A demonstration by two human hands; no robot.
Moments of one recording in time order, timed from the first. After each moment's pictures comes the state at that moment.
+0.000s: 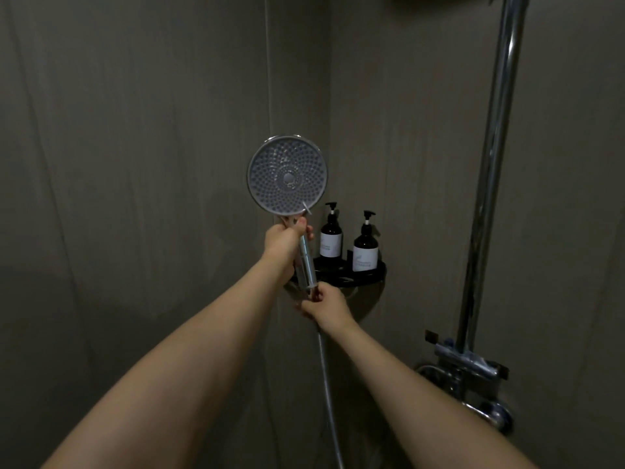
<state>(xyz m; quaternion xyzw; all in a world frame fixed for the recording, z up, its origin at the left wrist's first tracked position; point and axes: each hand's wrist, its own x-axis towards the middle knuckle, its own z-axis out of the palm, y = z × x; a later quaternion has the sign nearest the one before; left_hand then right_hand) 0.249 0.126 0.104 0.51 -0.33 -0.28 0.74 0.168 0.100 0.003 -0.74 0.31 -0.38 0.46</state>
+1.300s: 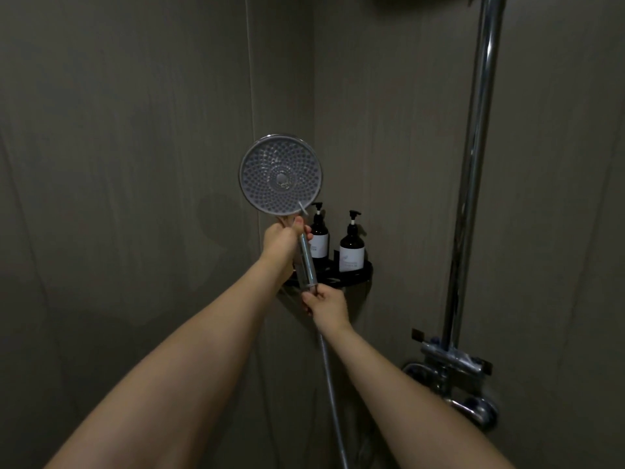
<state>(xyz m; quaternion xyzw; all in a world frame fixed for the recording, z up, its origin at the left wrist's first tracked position) 0.232 0.113 0.106 0.47 -0.34 -0.31 0.75 0.157 0.092 0.001 -0.66 0.32 -0.45 0.51</state>
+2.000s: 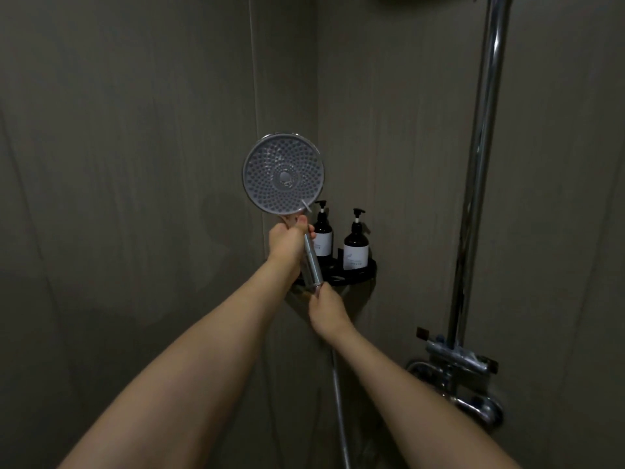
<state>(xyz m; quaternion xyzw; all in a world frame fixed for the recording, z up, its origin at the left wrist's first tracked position) 0.230 0.112 0.103 0.47 -0.32 -0.29 0.77 0.158 0.096 0.004 -0.76 0.37 -0.39 0.38</state>
